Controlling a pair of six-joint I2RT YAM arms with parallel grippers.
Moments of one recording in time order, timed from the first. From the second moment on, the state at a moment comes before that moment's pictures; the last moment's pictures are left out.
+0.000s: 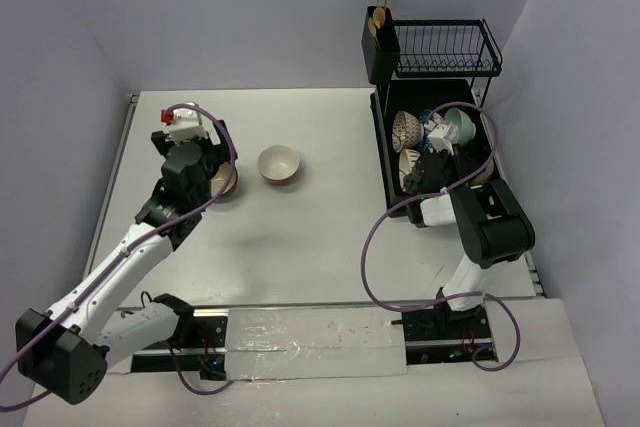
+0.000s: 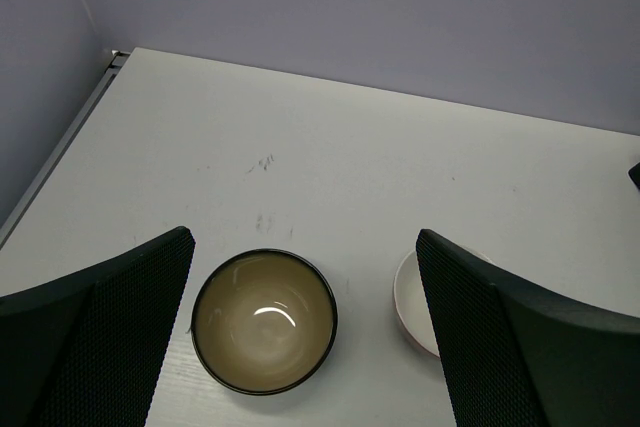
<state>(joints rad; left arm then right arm) -0.47 1.01 0.82 0.07 -0.61 -0.18 0.21 1.71 0.56 1.28 1.30 -0.89</state>
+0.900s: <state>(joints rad) -0.47 0.97 0.82 0.07 -0.60 -0.17 -0.01 1.26 0.74 0.01 0.85 0.23</state>
